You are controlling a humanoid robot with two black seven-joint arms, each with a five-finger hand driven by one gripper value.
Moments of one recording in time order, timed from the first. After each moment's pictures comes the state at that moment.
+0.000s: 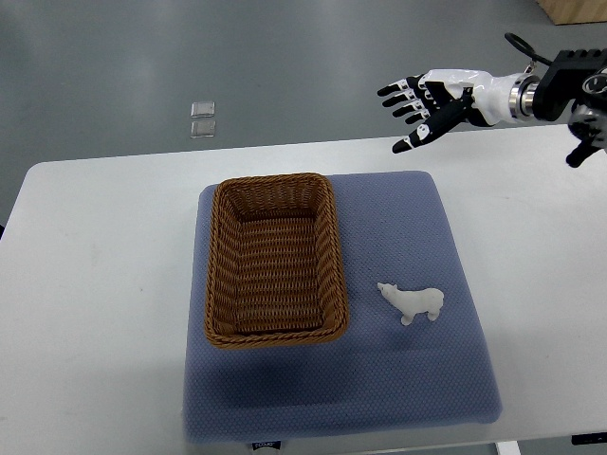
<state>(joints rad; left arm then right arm) -0.08 0.00 -0.17 -0.18 0.04 -0.02 0.14 1.38 -0.70 0.00 1.19 -0.47 0.34 -0.15</state>
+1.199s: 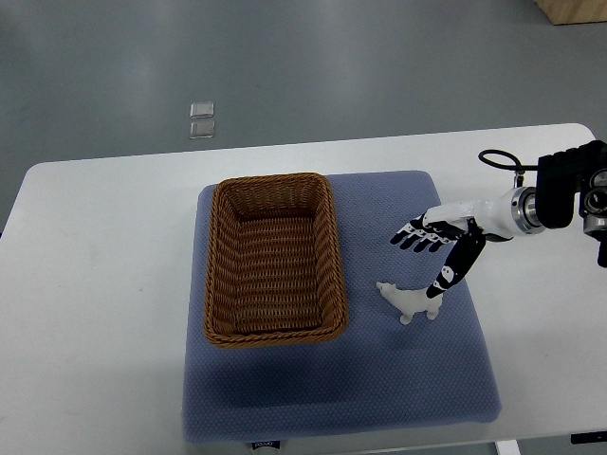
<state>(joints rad) -0.08 0.00 -0.17 -0.18 0.04 -0.02 0.14 1.33 -0.80 -0.23 1.57 -0.58 0.22 -0.22</state>
